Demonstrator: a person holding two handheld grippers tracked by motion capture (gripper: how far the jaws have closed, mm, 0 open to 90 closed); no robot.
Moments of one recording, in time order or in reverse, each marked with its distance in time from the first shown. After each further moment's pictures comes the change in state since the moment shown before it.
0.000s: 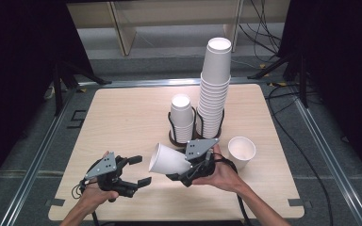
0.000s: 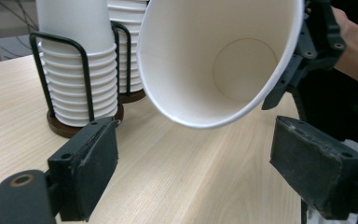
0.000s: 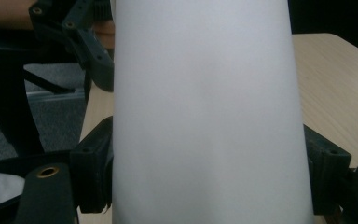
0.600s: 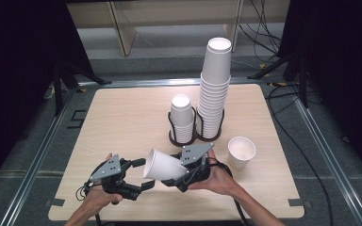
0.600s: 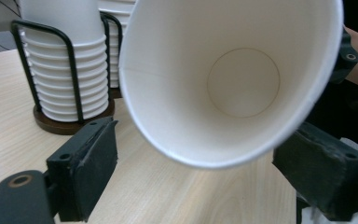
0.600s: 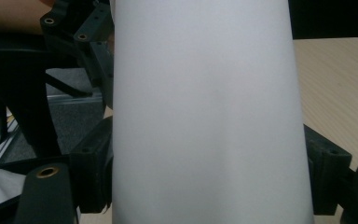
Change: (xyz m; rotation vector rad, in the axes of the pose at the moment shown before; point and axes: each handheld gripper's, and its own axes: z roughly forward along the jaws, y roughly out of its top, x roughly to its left) left arm -0.007 -0.005 0.009 0.009 -0.029 0.007; right arm 0.008 -0.007 0.017 -0.039 0.068 -0.003
